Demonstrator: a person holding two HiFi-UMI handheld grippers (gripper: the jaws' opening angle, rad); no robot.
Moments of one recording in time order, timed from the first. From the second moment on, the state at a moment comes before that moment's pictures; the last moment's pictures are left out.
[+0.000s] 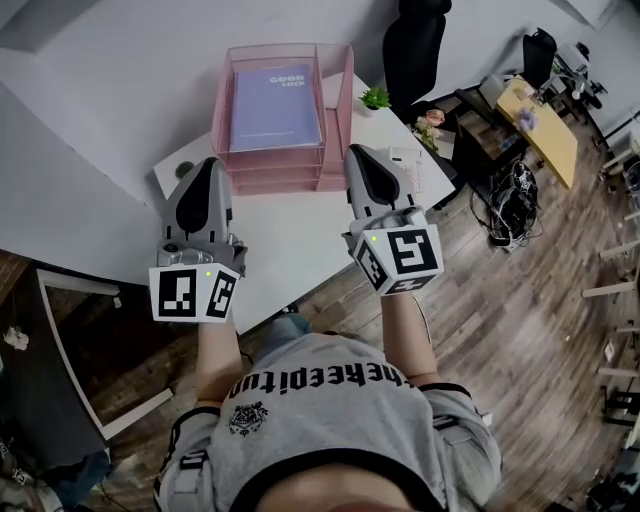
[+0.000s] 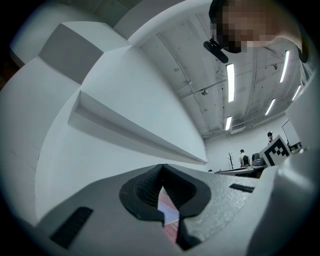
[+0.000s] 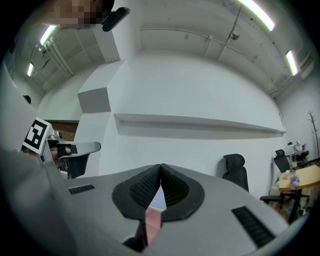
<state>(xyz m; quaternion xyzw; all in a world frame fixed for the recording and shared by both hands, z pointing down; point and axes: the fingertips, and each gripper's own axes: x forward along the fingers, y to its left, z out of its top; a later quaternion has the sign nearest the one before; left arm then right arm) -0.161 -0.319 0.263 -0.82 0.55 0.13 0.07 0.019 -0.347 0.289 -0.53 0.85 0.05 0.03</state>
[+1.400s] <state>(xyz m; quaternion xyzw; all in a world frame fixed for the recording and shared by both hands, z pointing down) -0.136 -0.270 0.264 -0.82 0.55 0.12 0.07 0.063 -0.288 0.269 -0.56 0.82 0.08 0.07</state>
